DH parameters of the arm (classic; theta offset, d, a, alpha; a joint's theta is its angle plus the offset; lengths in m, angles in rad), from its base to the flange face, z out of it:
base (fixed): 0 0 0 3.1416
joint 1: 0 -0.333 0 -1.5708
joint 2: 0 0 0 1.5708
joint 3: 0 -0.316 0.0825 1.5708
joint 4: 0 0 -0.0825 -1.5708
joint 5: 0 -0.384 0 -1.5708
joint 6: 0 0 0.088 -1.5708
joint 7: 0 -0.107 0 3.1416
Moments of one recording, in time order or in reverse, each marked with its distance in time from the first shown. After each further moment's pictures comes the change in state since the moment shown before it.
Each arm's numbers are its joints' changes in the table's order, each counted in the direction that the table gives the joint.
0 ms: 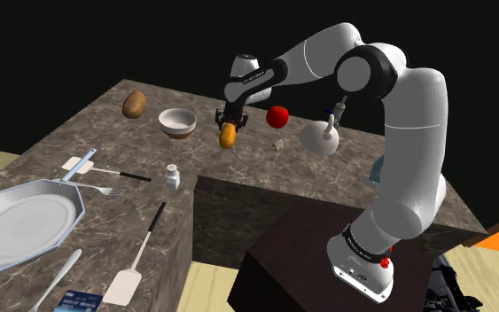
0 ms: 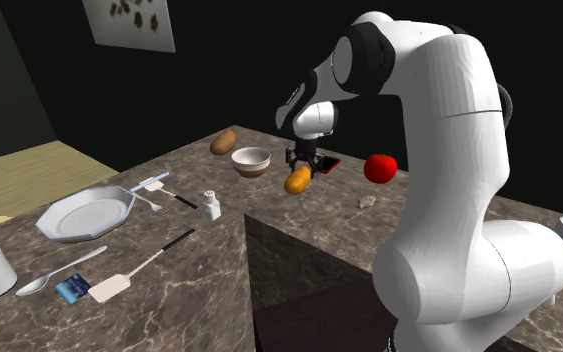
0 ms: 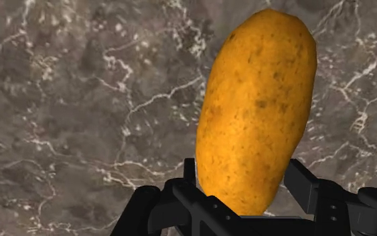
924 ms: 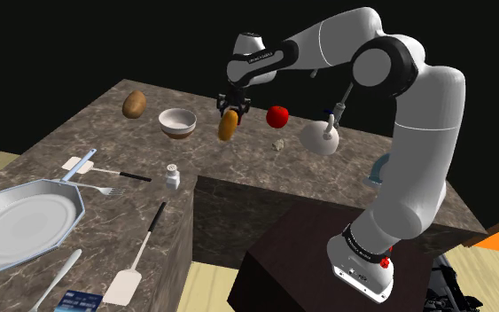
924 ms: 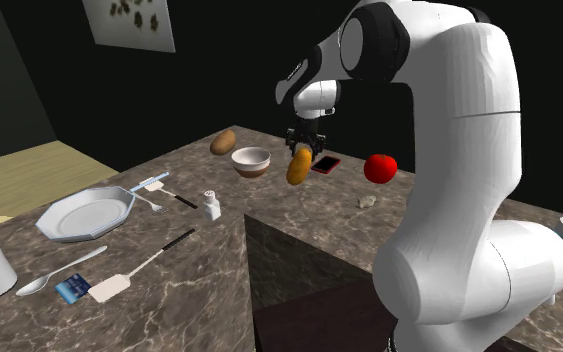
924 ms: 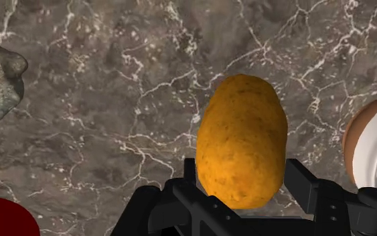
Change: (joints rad) arm -0.001 0.107 0.000 -0.032 0.002 -0.139 -0.005
